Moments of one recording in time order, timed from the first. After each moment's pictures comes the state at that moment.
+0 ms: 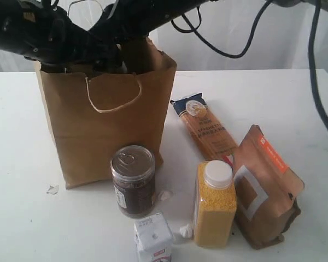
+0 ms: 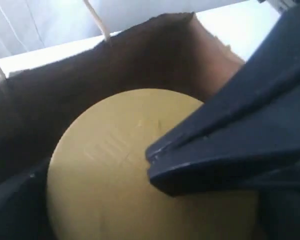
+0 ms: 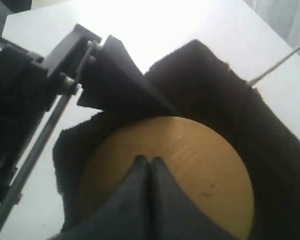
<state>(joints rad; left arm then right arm) -0.56 1.39 -1.20 0.08 0.46 -0.20 0.49 2.00 -1.97 0.95 1.05 -1.01</state>
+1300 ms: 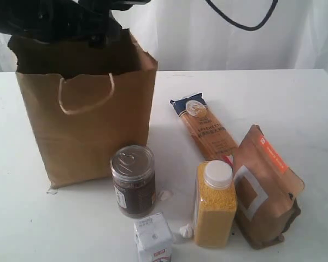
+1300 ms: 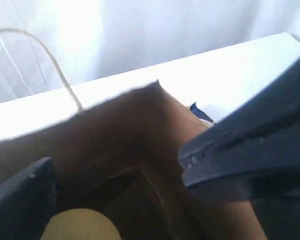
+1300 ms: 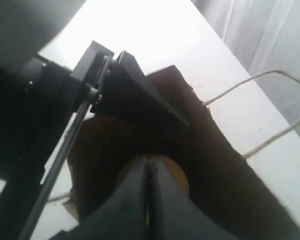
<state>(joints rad) -0.56 1.36 -1.22 0.10 0.40 -0.20 0.51 1.90 -2.01 0.83 1.01 -0.96</state>
